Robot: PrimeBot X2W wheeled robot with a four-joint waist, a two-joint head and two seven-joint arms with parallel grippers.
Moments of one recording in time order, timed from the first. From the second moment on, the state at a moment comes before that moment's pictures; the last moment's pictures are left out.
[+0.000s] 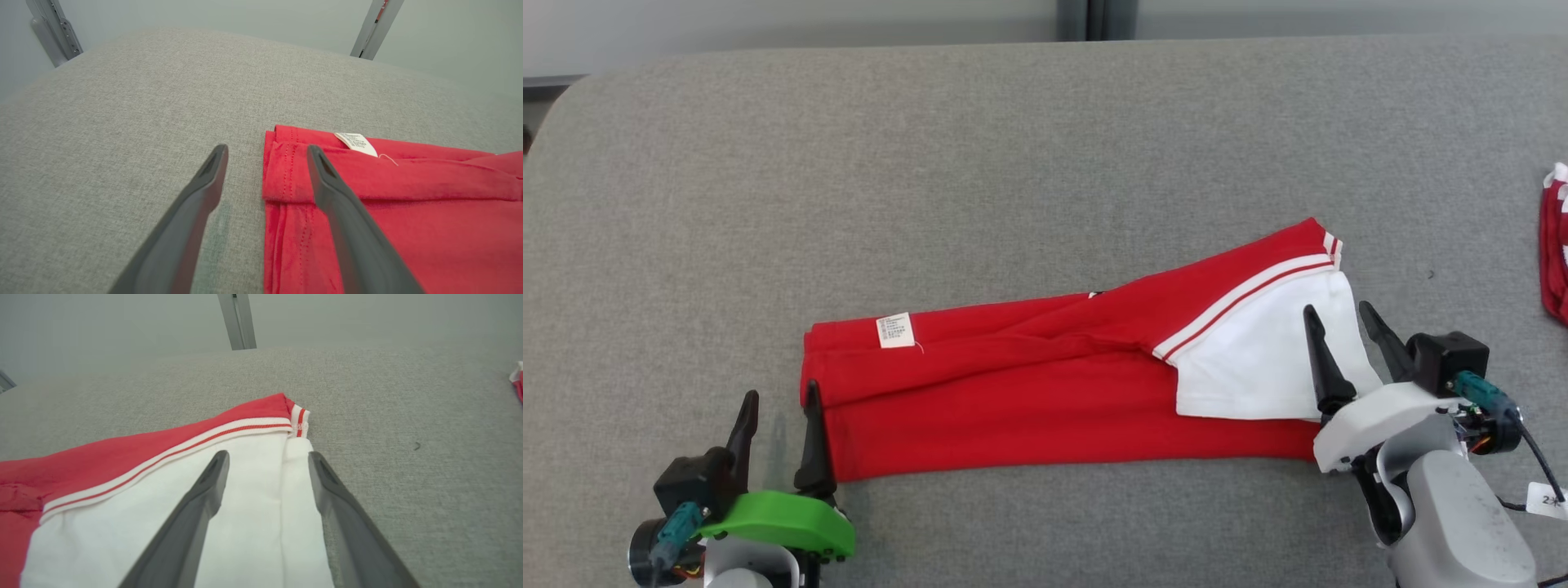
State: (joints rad) left arm -0.12 0.05 0.00 0.39 -0.28 -0.12 -0.26; right arm -0.34 -0.05 -0.07 0.53 0.16 0.13 -0.24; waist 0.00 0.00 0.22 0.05
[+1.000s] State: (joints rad) left arm -0.11 0.05 -0.07 0.39 -0.31 -0.10 -0.26; right arm -0.41 -0.07 -0.26 0.51 0.03 0.13 -0.26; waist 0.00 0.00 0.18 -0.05
